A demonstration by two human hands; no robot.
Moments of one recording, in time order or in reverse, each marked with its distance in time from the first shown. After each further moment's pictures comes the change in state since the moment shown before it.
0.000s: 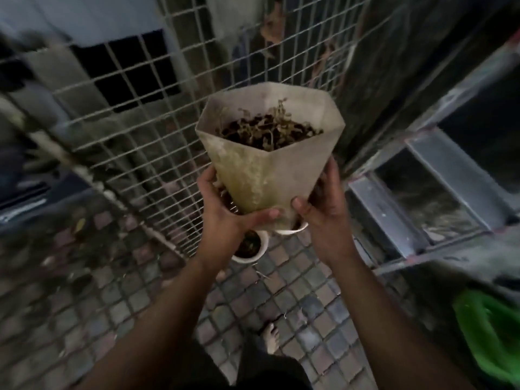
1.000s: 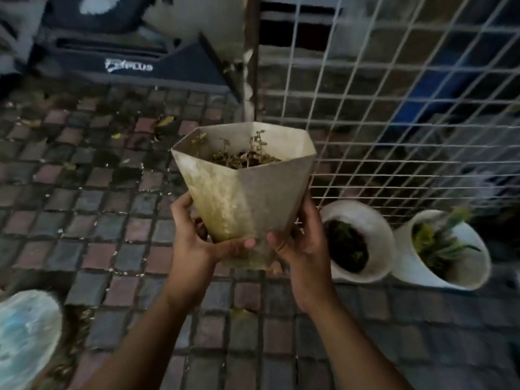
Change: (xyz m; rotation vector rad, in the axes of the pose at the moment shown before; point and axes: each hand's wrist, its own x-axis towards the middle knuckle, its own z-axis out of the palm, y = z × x) left_hand -0.109 -0.438 -0.246 -0.014 0.633 -0.027; right_hand -0.109 0.500 0.104 0.079 -0.481 0.202
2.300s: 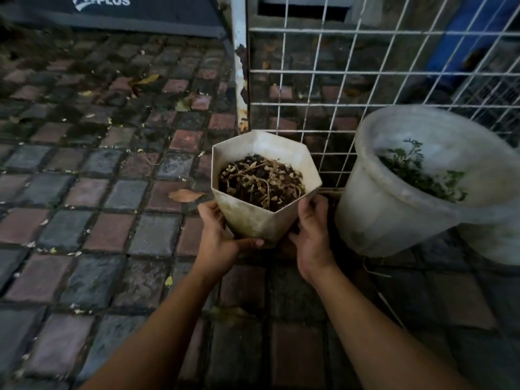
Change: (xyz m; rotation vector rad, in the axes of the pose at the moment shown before) left_hand 0.073 -0.398 -0.025 0.195 -0.064 0.143; right_hand 0.030 0.354 -0.100 0.178 0.066 0.120
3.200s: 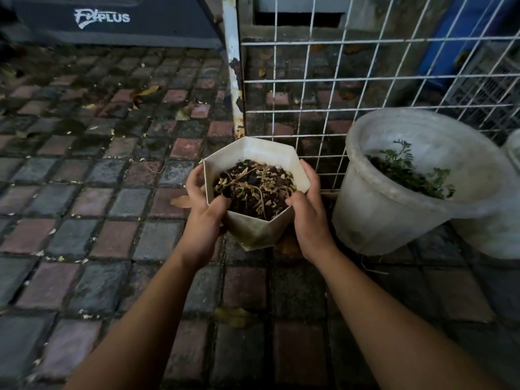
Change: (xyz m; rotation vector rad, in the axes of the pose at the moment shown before) left_hand 0.008 0.075 -0.007 -0.214 -0.003 -0.103; right_hand 0.017 -0.033 0.014 -0.348 -0.084 -0.164
